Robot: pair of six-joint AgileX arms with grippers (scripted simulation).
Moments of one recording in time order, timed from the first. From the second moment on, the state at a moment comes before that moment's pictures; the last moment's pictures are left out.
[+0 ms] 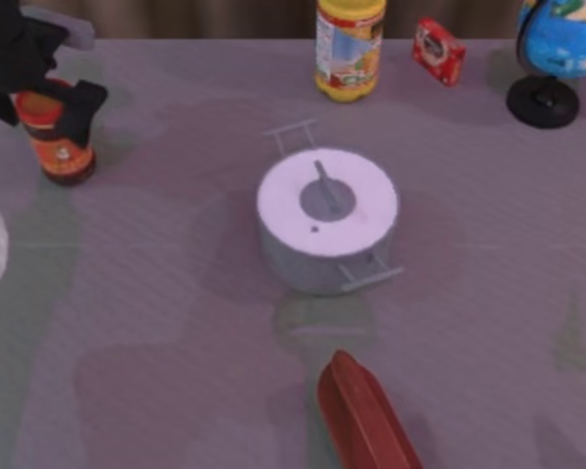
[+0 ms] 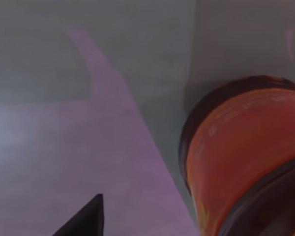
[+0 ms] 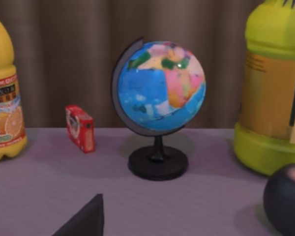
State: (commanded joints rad) left arm -0.01 3.04 3.34 -1.79 0.06 0.43; right arm 0.00 0.00 0.00 0.00 0.00 0.00
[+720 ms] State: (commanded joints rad) left arm -0.01 3.04 3.34 -1.79 0.06 0.43; right arm 0.00 0.00 0.00 0.00 0.00 0.00
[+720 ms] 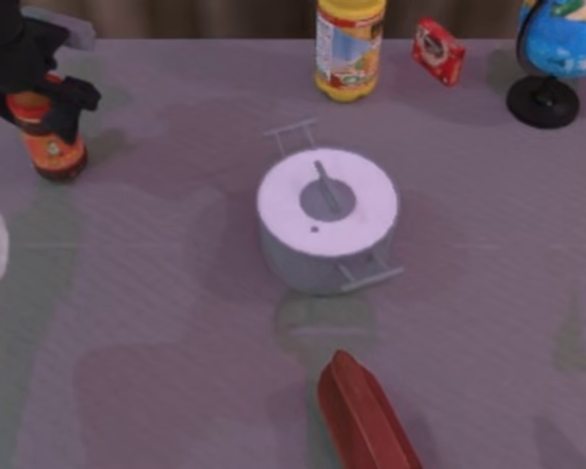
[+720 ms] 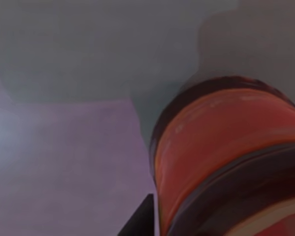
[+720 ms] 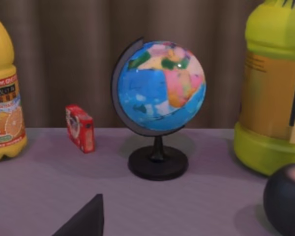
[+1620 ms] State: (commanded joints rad) left arm -0.01 2.94 3.25 -1.74 0.06 0.44; right arm 0.00 0.00 0.00 0.00 0.00 0.00
